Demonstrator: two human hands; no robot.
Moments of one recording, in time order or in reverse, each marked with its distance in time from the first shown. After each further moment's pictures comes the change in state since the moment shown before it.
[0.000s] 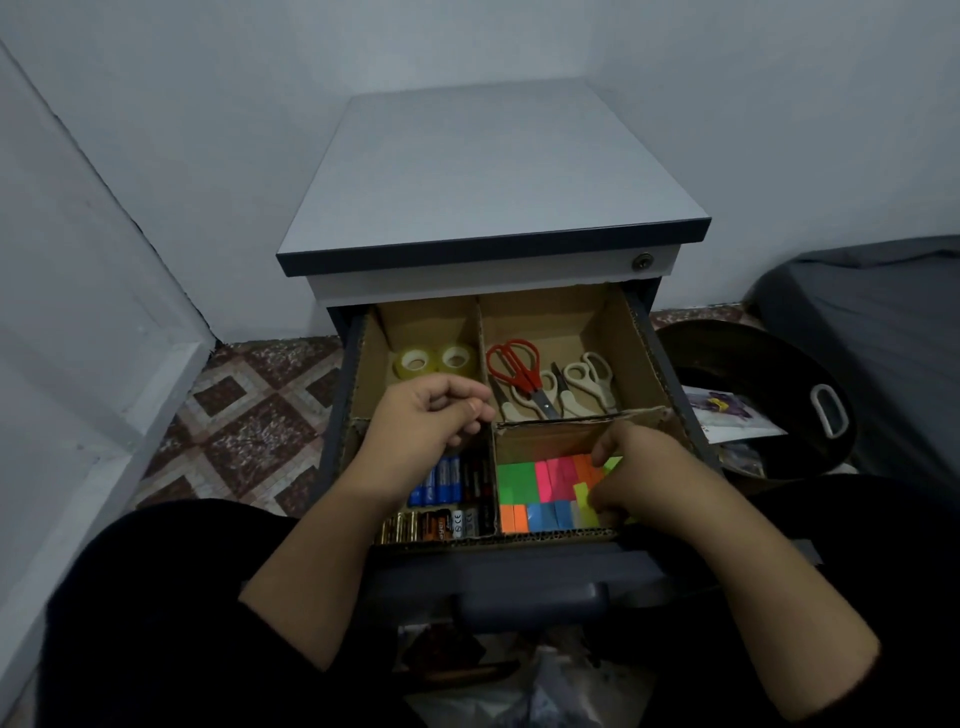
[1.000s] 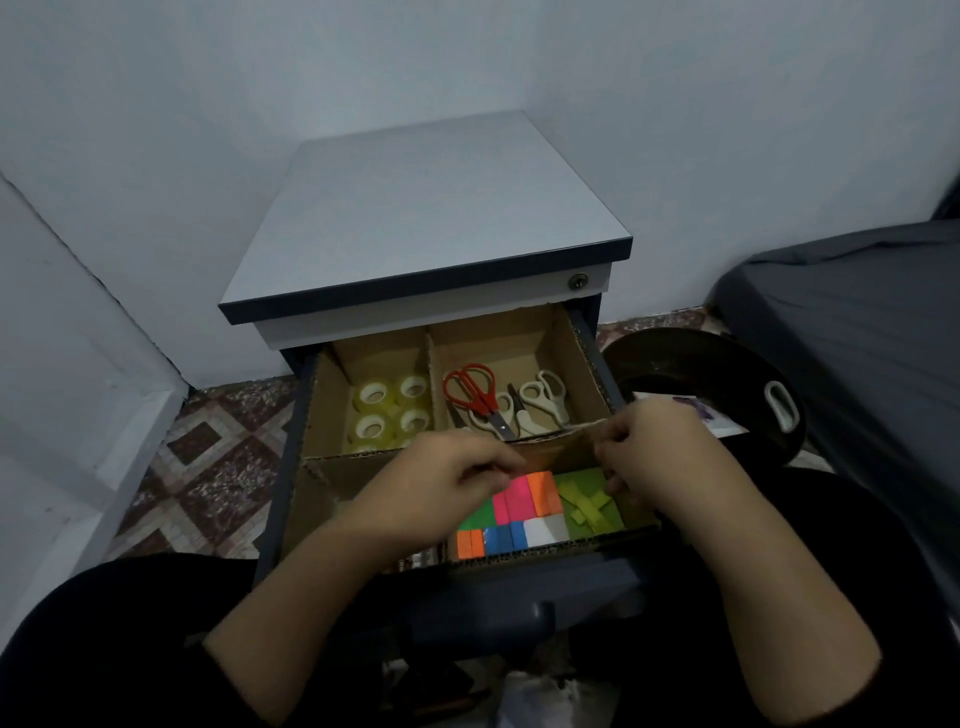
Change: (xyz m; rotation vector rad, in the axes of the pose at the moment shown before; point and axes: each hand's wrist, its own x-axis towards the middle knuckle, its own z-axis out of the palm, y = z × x) left_hand -0.013 0.029 0.042 0.736 -0.370 0.287; right_hand -0.005 0.018 -0.044 -0.046 0.153 0.070
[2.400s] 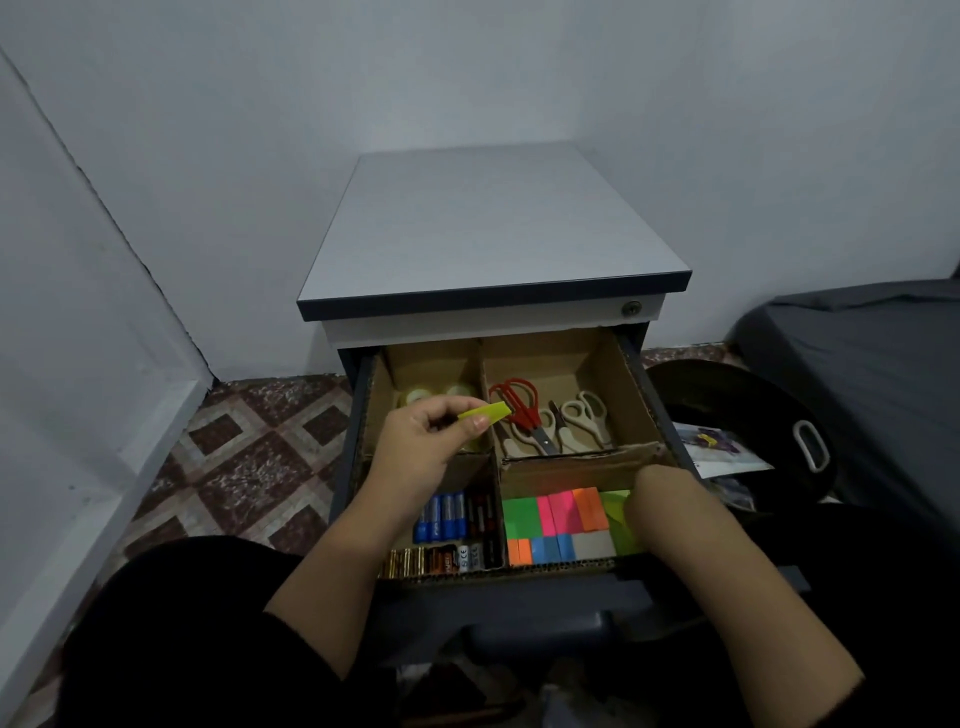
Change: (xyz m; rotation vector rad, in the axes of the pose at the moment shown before) left_hand -0.008 -0.049 -0.020 -0.717 0.515 -0.180; right_hand -0.005 -0.023 0.043 -0.308 -0.032 0.133
